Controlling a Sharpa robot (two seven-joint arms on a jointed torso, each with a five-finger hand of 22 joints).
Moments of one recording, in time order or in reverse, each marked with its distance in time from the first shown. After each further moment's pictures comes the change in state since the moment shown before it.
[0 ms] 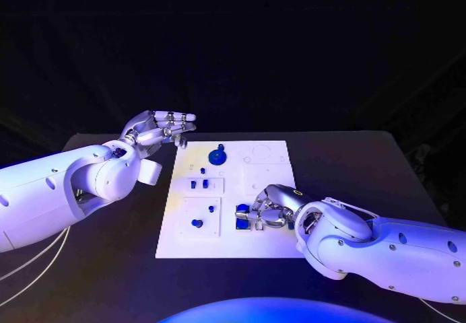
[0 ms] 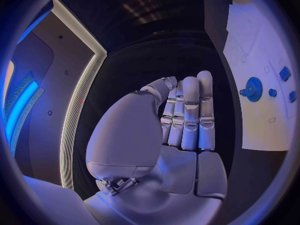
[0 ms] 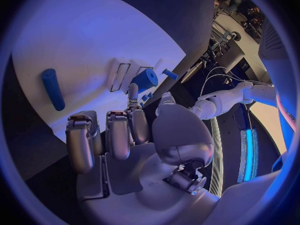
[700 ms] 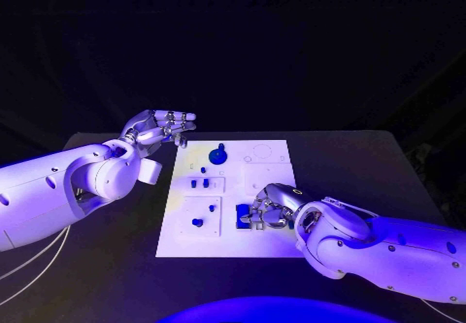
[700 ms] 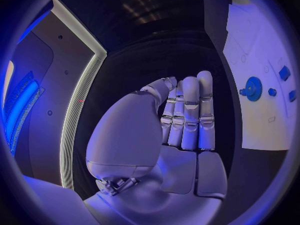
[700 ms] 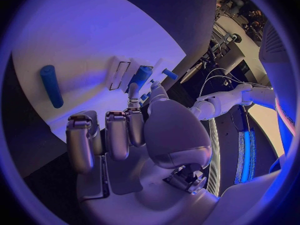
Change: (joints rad) left arm 0.000 -0.001 0.000 0.000 0.000 0.000 -0.001; left_hand -0.004 0.004 0.000 0.000 0.000 0.000 0.000 0.000 -0.001 0.000 0.000 0.000 0.000 0.000 0.000 0.000 0.000 0.000 0.000 0.000 -0.005 0.000; right arm -0.002 0.011 0.000 -0.014 -0.026 0.002 0.002; right_hand 0.213 0.022 0.065 -0.090 0.000 0.011 -0.011 -0.009 0.023 0.010 -0.010 0.030 0.007 -0.004 -0.003 0.004 0.001 0.000 -0.004 -0.004 0.000 0.000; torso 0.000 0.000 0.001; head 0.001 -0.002
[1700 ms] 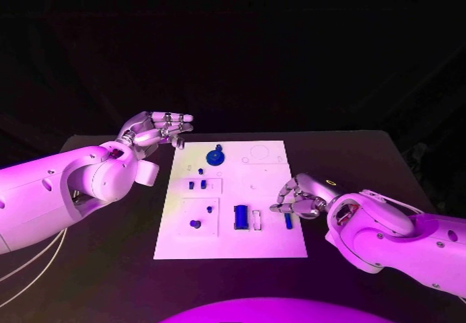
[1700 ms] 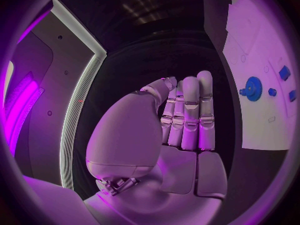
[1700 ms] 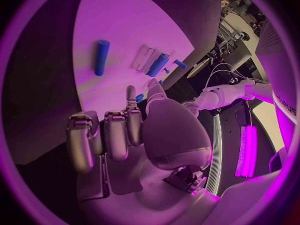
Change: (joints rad) left arm 0.000 -0.001 -0.001 -0.003 0.000 0.001 -0.003; left_hand 0.000 0.000 0.000 0.000 0.000 0.000 0.000 0.000 0.000 0.000 0.000 0.000 0.000 0.000 0.000 0.000 0.000 0.000 0.000 0.000 0.000 0.000; right arm 0.042 -0.205 0.001 0.071 0.022 -0.032 0.046; right_hand 0.065 -0.012 0.020 -0.026 -0.005 -0.024 0.043 -0.154 -0.123 0.000 0.029 -0.029 0.089 0.002 0.016 0.000 0.000 0.000 0.004 0.011 0.000 0.001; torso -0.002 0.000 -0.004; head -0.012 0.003
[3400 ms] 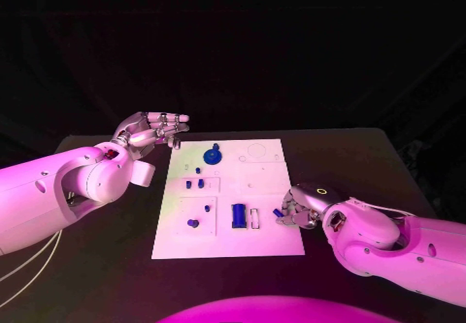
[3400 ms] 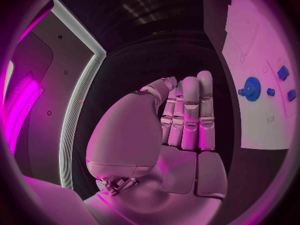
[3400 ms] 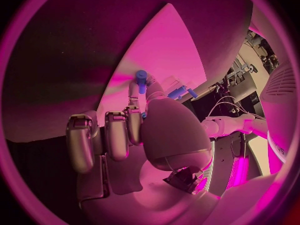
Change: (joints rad) left arm -0.001 -0.006 -0.002 0.002 0.000 0.006 -0.003; left_hand 0.000 0.000 0.000 0.000 0.000 0.000 0.000 0.000 0.000 -0.004 -0.004 0.000 0.001 0.000 0.000 0.000 -0.002 0.000 0.000 0.000 0.000 -0.002; right arm -0.074 0.041 -0.002 -0.080 -0.303 0.141 -0.028; right_hand 0.060 -0.060 0.039 -0.039 -0.008 0.091 -0.029 -0.004 -0.018 -0.007 -0.012 -0.021 0.013 -0.001 -0.010 0.000 0.000 0.000 0.000 0.000 0.000 0.000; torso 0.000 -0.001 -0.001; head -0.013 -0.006
